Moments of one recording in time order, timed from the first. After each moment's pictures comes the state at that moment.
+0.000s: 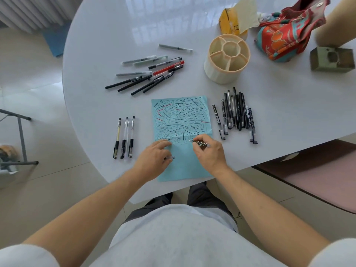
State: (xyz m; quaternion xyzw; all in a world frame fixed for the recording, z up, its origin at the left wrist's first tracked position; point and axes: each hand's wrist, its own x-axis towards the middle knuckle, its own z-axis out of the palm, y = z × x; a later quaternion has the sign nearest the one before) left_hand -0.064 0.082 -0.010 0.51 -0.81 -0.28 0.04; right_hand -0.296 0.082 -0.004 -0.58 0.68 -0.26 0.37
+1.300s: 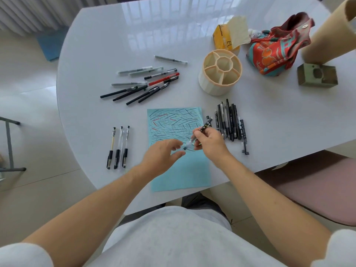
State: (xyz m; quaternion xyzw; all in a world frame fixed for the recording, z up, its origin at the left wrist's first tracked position) left_hand -0.109 0.039 0.027 0.56 -0.73 -0.38 0.11; right_hand -0.310 0.018 0.036 -0.39 0.68 -0.29 0.55
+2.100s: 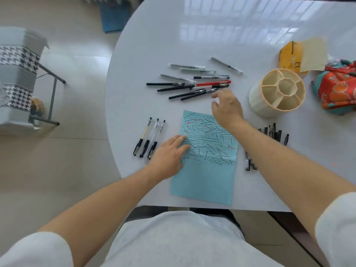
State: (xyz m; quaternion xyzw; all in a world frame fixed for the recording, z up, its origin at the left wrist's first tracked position) left_hand -0.058 0.053 -0.007 0.61 -0.75 -0.25 0.00; right_hand -0.236 -0.146 0.020 -0.77 0.59 -0.10 0.23
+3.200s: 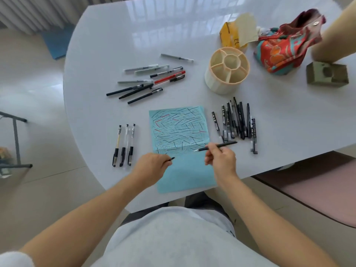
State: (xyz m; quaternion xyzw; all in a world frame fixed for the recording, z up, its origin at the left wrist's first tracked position) left_hand -0.064 0.072 0.015 0.55 -0.78 -0.31 0.00; right_hand -0.307 0.075 0.022 -0.22 0.72 -0.39 0.53
